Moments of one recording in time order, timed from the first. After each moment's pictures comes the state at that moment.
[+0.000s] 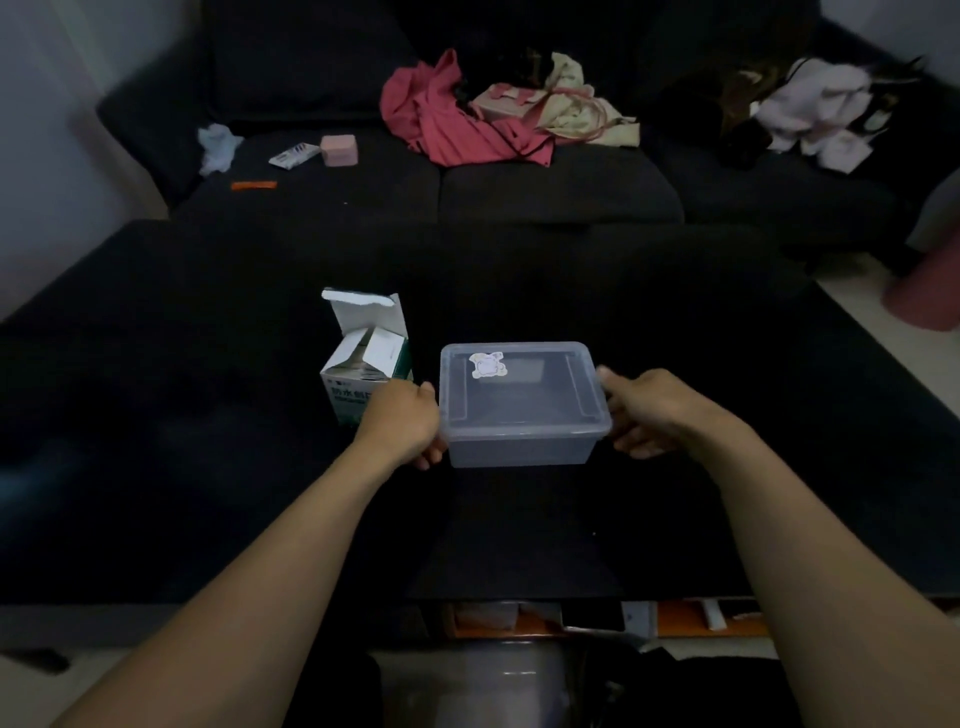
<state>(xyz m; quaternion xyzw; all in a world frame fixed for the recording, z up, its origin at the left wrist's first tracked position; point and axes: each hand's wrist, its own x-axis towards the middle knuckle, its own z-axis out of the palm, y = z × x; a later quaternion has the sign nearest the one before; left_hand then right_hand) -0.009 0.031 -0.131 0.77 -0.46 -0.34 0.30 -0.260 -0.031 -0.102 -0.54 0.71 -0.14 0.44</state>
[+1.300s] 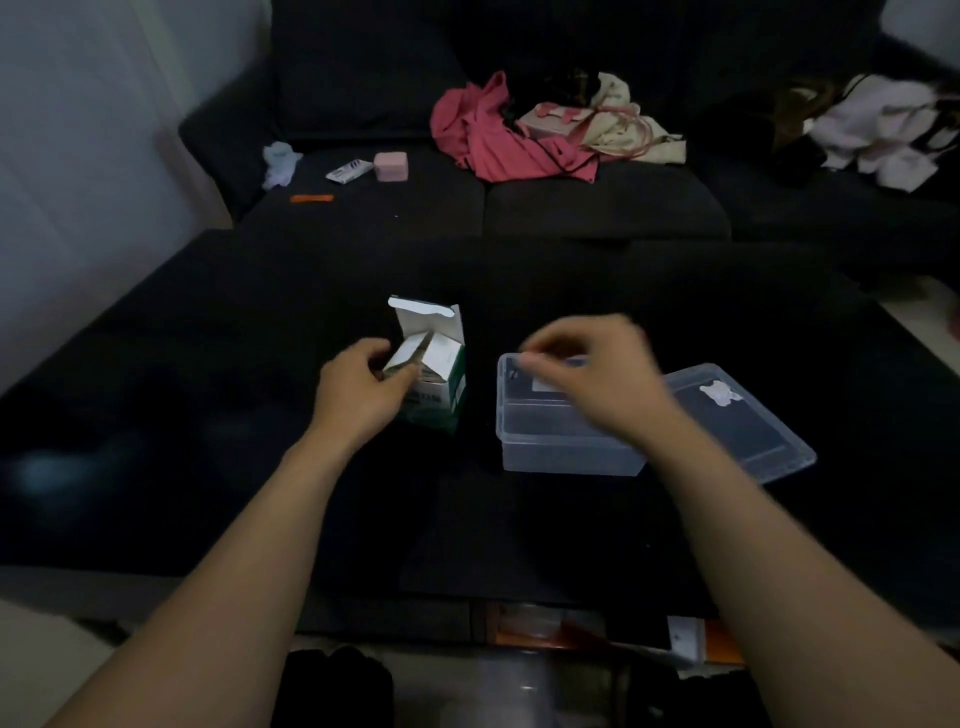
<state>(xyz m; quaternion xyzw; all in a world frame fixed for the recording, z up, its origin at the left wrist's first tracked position) 0.077 0.060 -0.102 0.77 -0.46 -0.17 0.39 -0.164 0.011 -0.057 -0.79 0.46 -0.30 0.26</state>
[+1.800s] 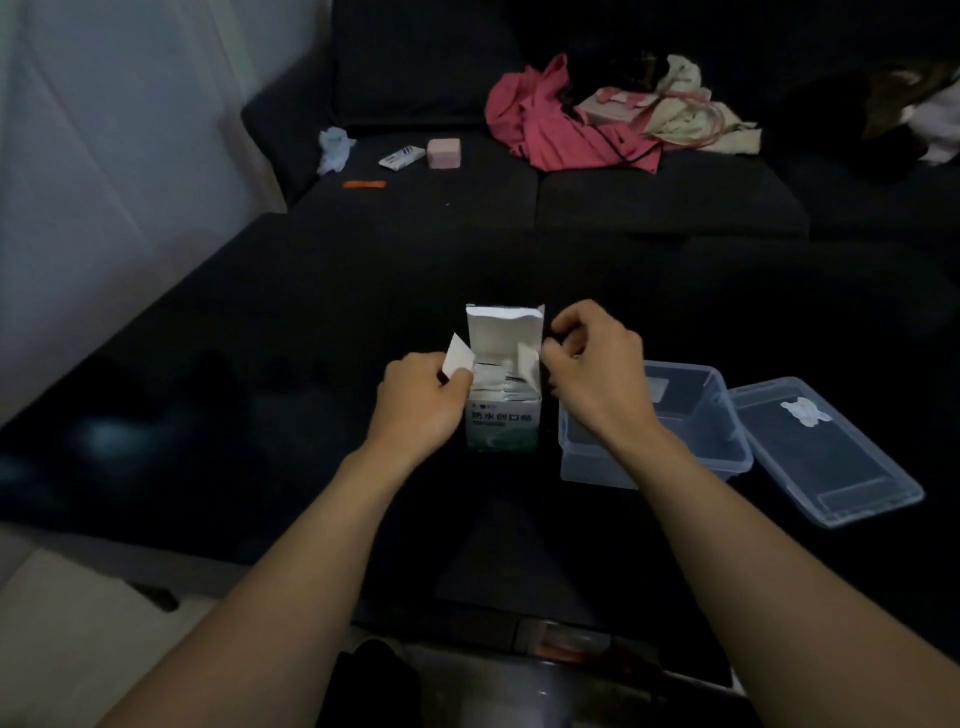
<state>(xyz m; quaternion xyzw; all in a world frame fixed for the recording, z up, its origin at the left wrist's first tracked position) 0.075 0.065 -0.109 0.76 -0.50 -0.18 0.38 -0.092 -0.015 -0.097 -0.75 0.49 -0.37 0.24</state>
